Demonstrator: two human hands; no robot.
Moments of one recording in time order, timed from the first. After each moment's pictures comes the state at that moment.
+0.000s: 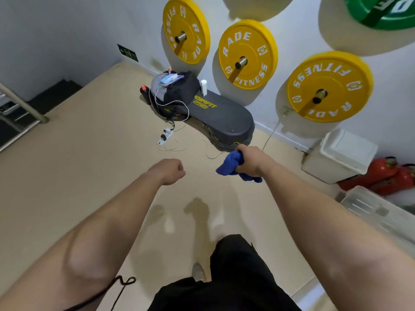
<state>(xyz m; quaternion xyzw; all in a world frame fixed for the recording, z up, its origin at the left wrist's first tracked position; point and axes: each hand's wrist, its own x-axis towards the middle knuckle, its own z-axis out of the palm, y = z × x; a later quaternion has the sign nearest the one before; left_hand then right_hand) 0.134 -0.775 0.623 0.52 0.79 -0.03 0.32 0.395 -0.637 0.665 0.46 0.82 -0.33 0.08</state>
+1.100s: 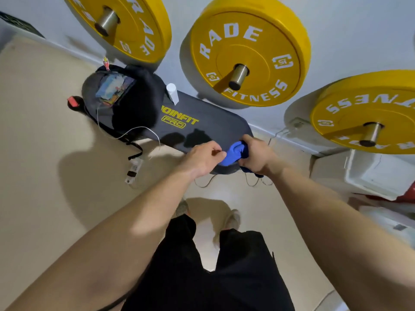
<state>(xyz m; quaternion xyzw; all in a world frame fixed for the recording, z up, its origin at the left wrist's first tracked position) -0.034 -0.142 0.488 0.53 0.70 0.09 0.47 0.152 -0.086 0.514 0.56 0.75 -0.34 0.11</state>
